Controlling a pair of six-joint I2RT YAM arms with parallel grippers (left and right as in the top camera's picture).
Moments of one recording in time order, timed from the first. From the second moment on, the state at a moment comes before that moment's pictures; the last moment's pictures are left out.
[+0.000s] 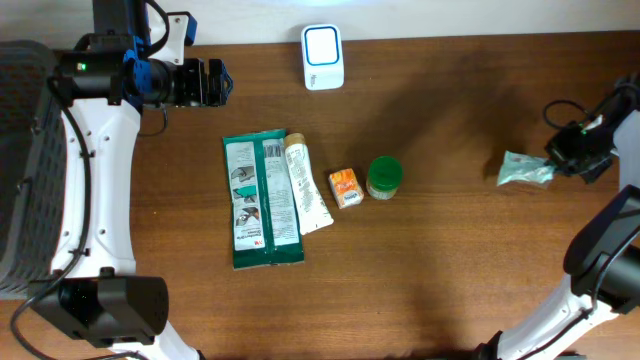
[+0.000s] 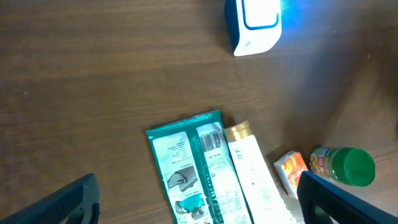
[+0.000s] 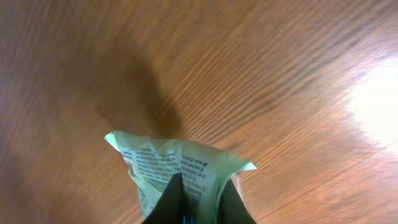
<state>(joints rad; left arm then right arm) 0.00 1.85 2.05 -1.16 0.27 0.03 -0.53 2.04 1.69 -1.07 -0.15 0.38</state>
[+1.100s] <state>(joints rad) 0.00 1.85 2.05 -1.16 0.27 0.03 0.34 2.06 1.93 -1.30 -0.01 0.63</state>
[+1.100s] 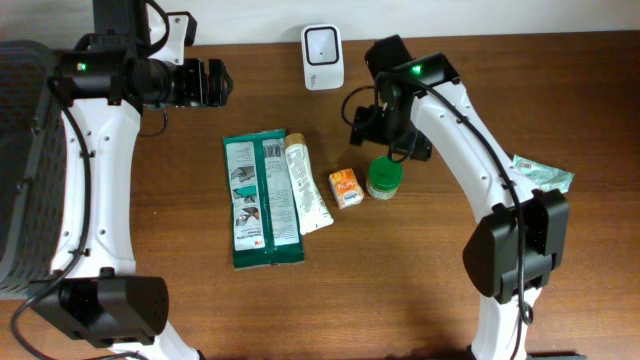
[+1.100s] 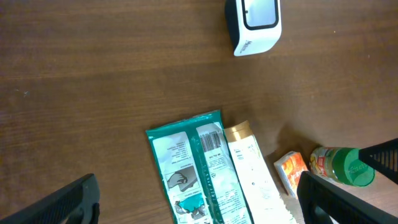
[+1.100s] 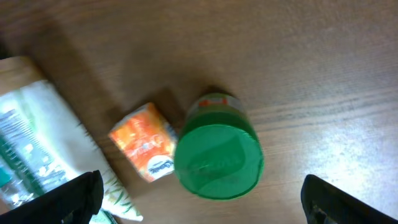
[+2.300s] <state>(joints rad) 0.00 1.85 2.05 -1.16 0.27 0.03 0.33 2.08 1.97 -1.38 -0.11 -0.54</state>
